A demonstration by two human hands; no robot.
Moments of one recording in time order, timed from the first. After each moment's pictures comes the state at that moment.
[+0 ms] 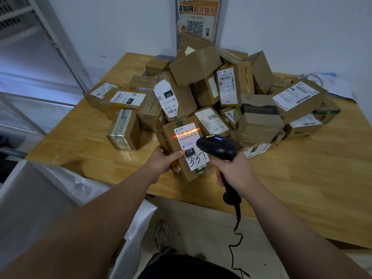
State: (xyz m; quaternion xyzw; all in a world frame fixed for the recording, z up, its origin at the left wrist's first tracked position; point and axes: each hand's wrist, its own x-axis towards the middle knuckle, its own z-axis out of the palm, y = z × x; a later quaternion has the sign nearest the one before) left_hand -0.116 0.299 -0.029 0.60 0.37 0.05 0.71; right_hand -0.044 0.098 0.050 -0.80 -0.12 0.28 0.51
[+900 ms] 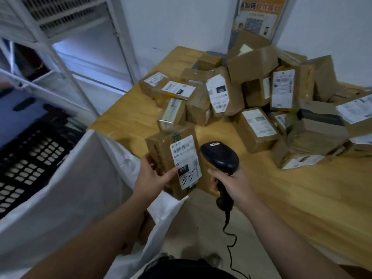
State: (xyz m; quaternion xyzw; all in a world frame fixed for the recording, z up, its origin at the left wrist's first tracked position) left_hand -0.281 0.309 -0.020 0.68 0.44 0.24 0.54; right_hand -0.126 0.161 0.016 -0.69 -0.17 0.40 0.57
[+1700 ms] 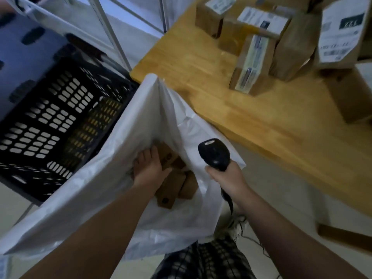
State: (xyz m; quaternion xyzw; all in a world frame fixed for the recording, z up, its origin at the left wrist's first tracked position) left_hand -0.459 0.422 -0.159 0.86 0.49 -0.16 0.07; right_hand -0.287 0.287 -0.106 -0.79 -0.17 0.45 0.38
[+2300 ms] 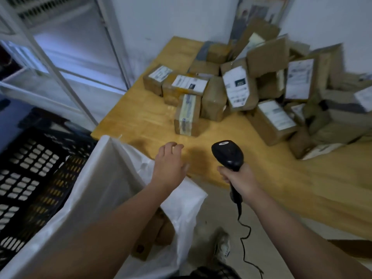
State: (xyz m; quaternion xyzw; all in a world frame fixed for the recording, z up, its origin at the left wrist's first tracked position) left_hand -0.277 0.389 -0.035 0.94 0.29 0.09 0.17; right_hand -0.163 0.224 -0.002 -0.82 -0.11 0.34 0.45
